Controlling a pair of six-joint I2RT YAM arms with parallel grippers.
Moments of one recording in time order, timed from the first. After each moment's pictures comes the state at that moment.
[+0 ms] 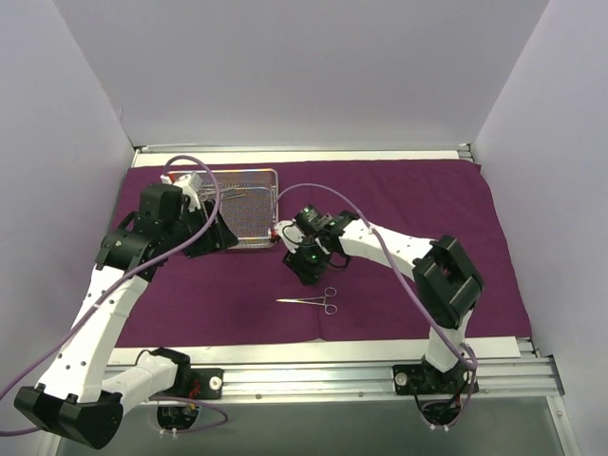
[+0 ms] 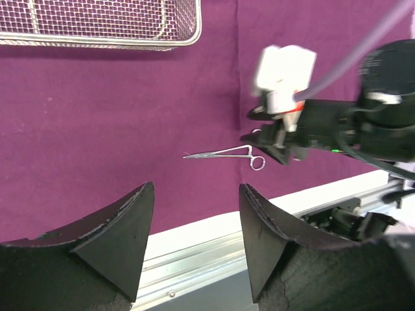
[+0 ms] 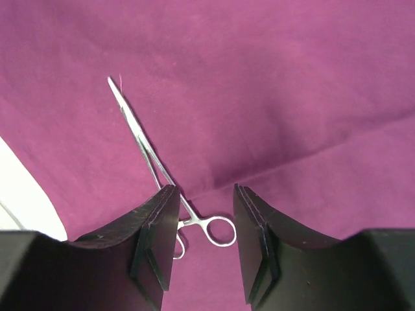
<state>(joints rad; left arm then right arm) -0.33 1.06 1.25 -0.94 0.17 -0.55 0.78 1.80 1.29 -0.64 -0.26 -0.24</state>
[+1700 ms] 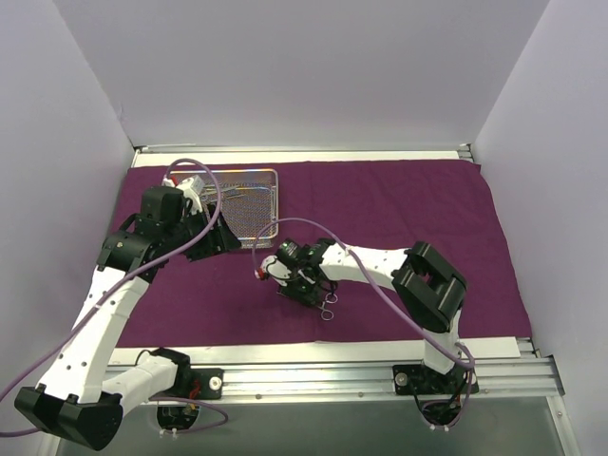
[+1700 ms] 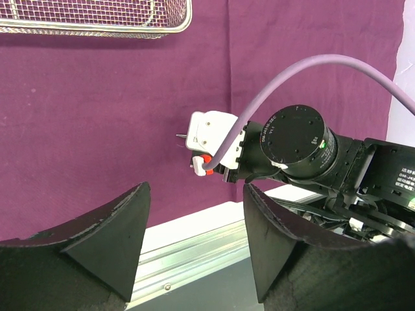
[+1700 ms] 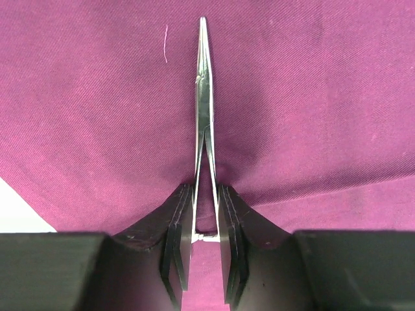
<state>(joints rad) -0.32 1.05 1.23 -0.94 0.22 -0.55 0.96 1.88 1.21 -0.64 -0.09 -0.29</state>
